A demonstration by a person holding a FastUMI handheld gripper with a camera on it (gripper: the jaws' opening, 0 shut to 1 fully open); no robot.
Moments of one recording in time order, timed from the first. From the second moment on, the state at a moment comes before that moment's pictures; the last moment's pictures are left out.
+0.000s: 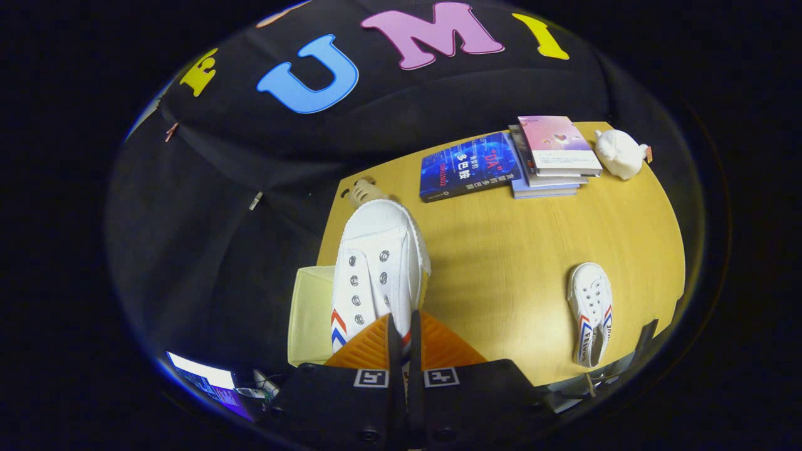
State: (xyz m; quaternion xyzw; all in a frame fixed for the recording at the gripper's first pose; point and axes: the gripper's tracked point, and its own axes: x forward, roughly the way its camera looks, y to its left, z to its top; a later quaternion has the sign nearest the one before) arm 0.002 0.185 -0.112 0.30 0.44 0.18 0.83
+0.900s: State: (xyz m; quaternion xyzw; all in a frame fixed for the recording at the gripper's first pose) arm -0.009 0.408 -0.149 0.28 0.57 0.18 0.75
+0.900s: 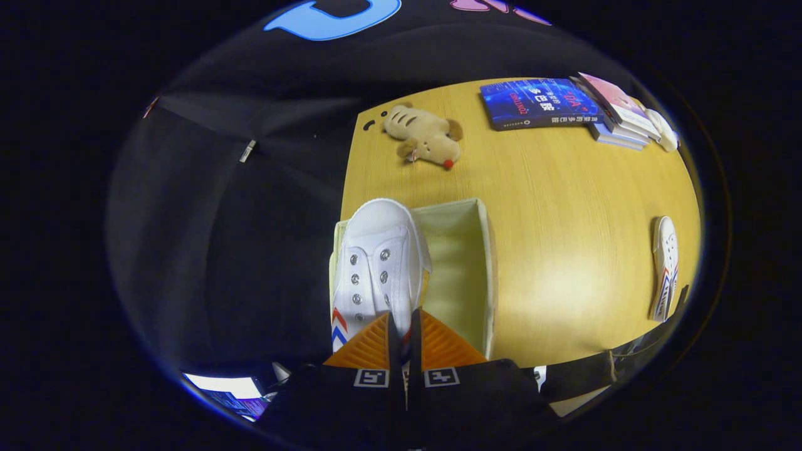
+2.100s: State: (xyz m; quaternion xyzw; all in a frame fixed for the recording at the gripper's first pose) arm -0.007 0.499 -0.184 0.32 0.58 0.20 0.72
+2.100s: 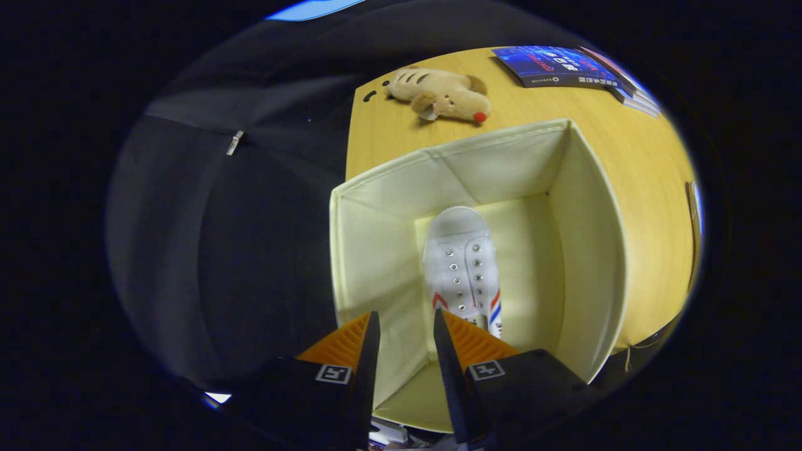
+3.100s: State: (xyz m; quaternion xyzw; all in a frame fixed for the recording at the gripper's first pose) arm -0.028 0.263 -0.105 0.28 0.47 0.26 0.80
